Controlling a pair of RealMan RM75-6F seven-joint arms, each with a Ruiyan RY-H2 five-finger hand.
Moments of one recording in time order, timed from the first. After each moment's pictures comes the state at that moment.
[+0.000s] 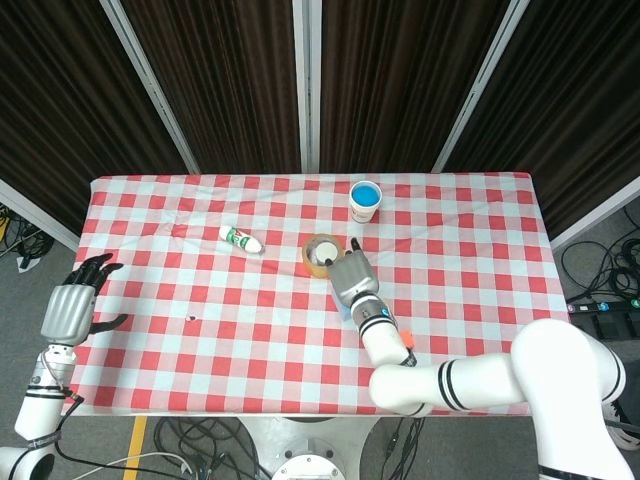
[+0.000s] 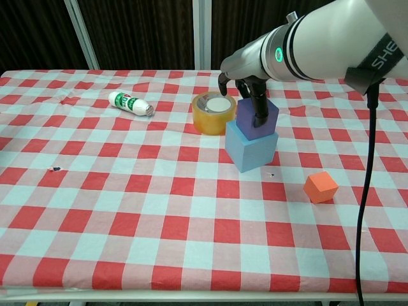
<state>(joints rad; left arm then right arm) -0.28 -1.43 -0.10 -1.18 1.45 1.36 -0.17 1.43 -1.50 0.14 -1.74 0.05 1.08 -1.21</state>
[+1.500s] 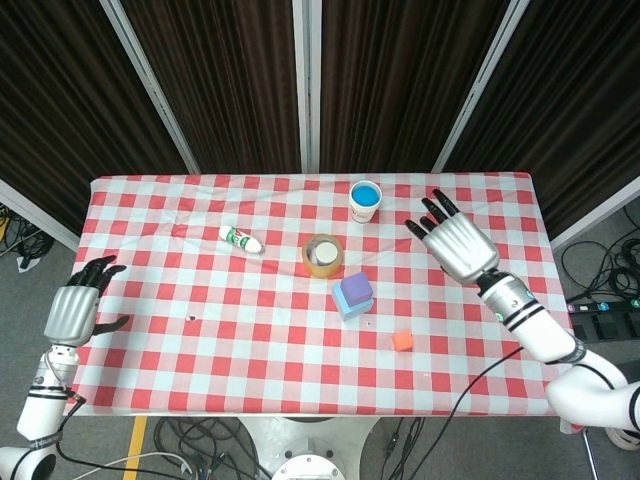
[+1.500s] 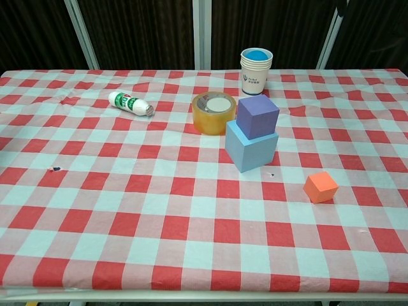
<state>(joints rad) -0.28 -1.44 -0.09 -1.17 1.45 1.36 -0.15 0.89 -0.99 -0.03 -1.63 -1.37 1.00 -0.34</state>
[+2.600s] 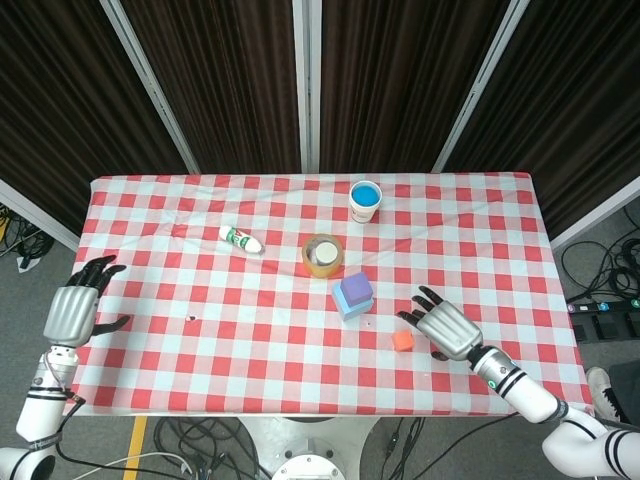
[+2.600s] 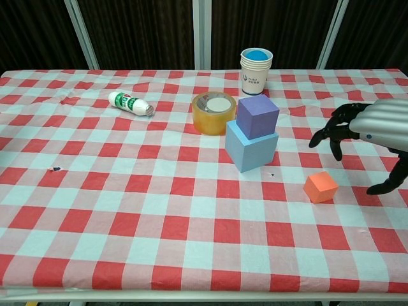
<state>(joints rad) -0.28 -1.43 -0.09 -1.18 1.46 1.37 -0.16 0.64 -1.29 -0.10 -1.45 -1.62 0.98 -0.16</state>
